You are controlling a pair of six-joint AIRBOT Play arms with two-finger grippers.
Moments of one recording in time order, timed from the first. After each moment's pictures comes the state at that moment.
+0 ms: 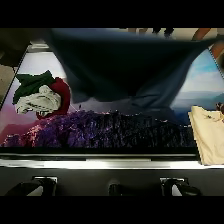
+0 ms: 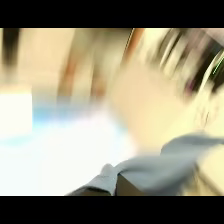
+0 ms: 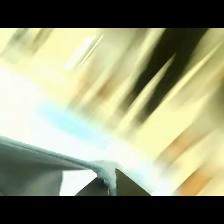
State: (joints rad) left arm -0.05 -1.04 1.74 0.54 -0.91 -1.22; right arm -0.19 -0.81 1.54 -1.28 0.78 0.82
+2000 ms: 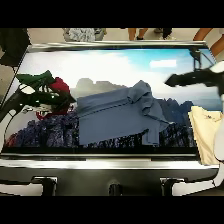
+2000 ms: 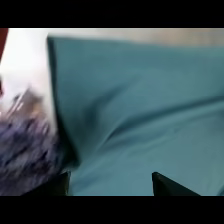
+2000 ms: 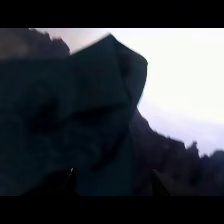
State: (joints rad) left arm 0.09 -1.57 1.26 0.87 -1.16 -1.46; right arm -0.31 -1.65 1.69 -1.00 1.28 0.93
